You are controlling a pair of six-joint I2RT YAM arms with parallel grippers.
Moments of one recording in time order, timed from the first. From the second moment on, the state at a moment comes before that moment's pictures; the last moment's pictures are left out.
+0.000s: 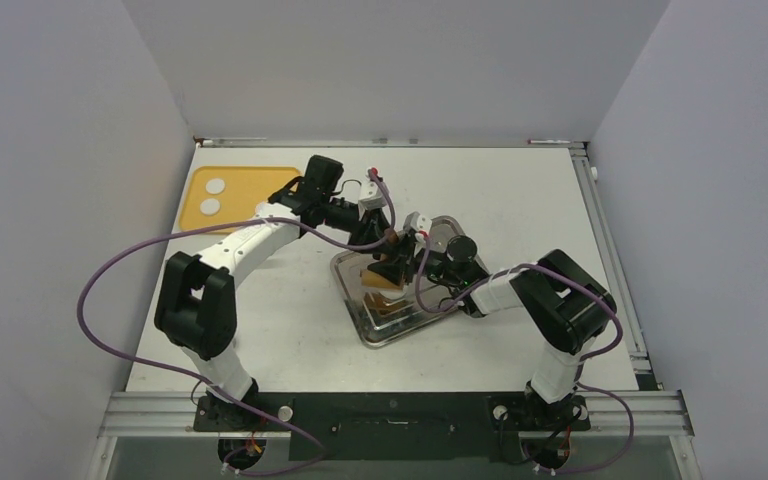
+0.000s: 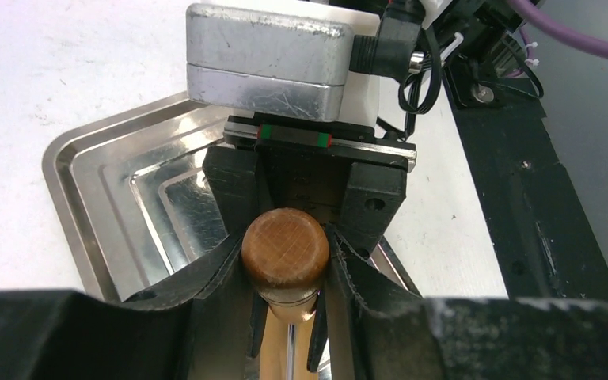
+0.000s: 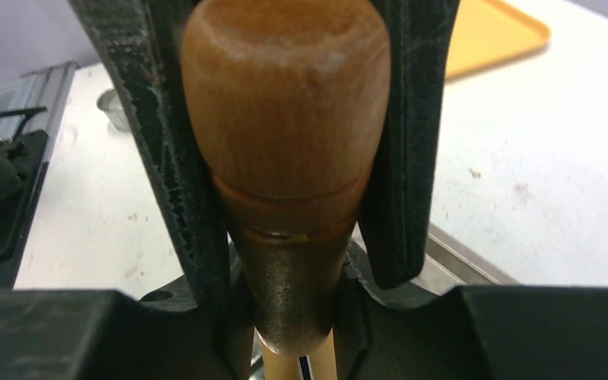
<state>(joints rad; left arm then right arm) -0.48 1.72 1.36 -0.44 1.14 0.58 0.61 1.78 0.63 1.18 -0.68 0.17</state>
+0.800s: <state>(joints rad) -0.49 1.76 1.31 -0.44 1.12 0.65 0.68 1.83 0.49 1.31 -0.44 0.08</state>
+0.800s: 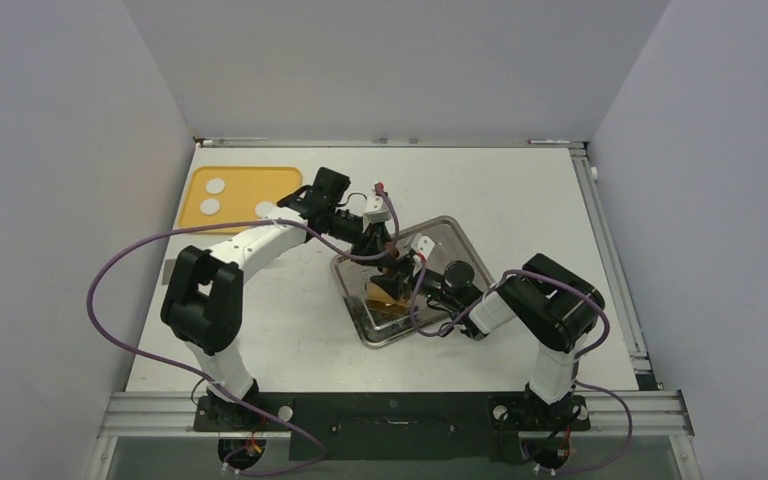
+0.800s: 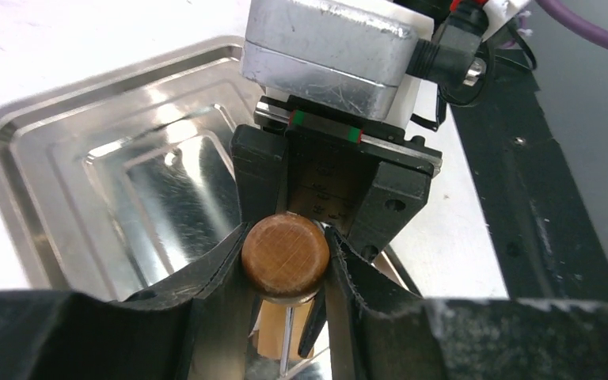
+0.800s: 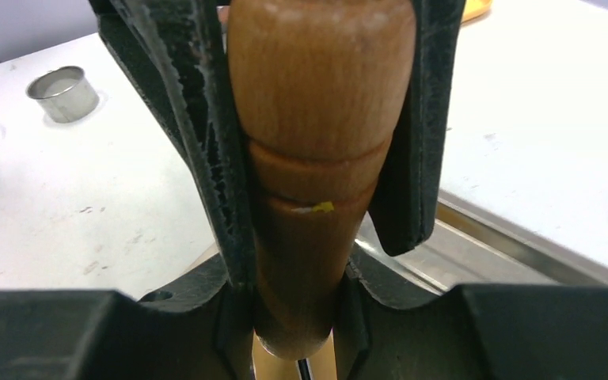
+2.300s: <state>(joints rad) -0.55 1.72 1.32 -0.48 0.93 0.72 0.71 1.80 0.53 1.18 -0.27 0.07</state>
